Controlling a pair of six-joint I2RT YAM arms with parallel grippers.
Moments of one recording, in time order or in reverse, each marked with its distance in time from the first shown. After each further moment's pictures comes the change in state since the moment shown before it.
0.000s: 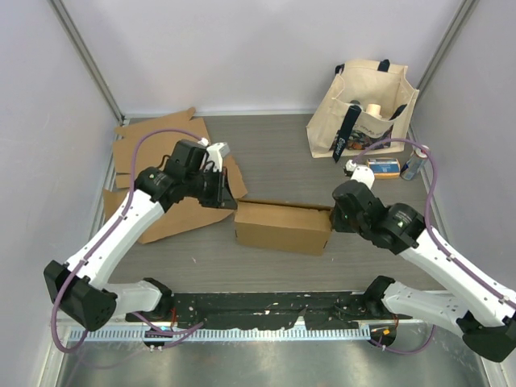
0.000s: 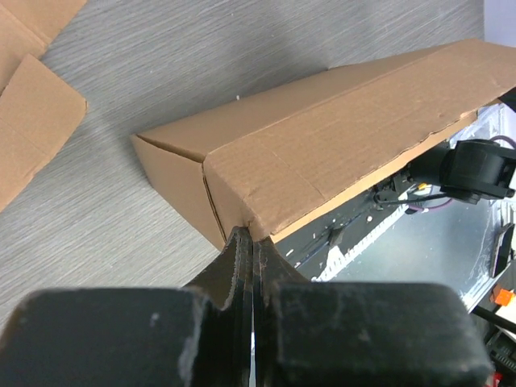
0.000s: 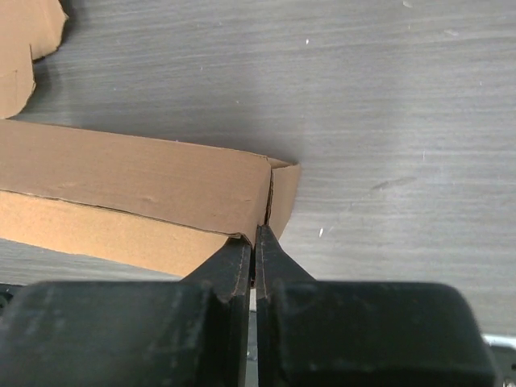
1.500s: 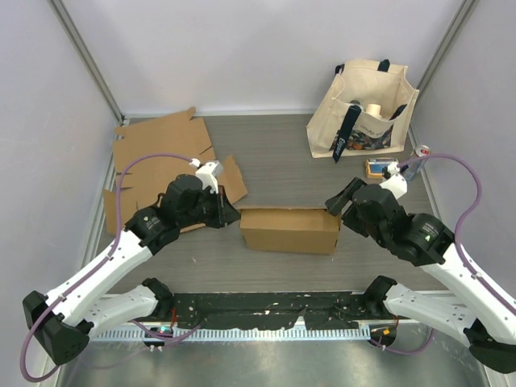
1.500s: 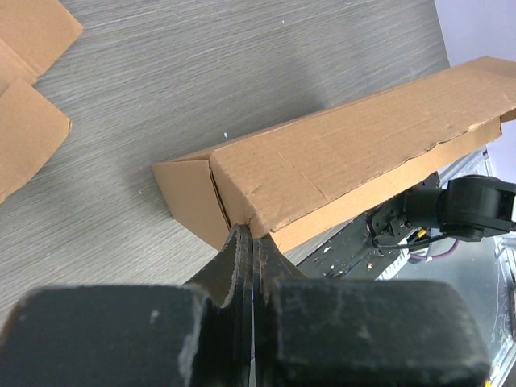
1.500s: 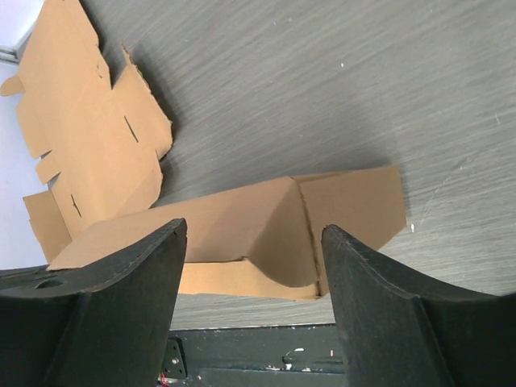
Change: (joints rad) left arm -0.156 -0.306 -0.368 0.366 -0.217 -0.170; right arm 0.002 -0.137 0.043 0.005 0.102 0.396
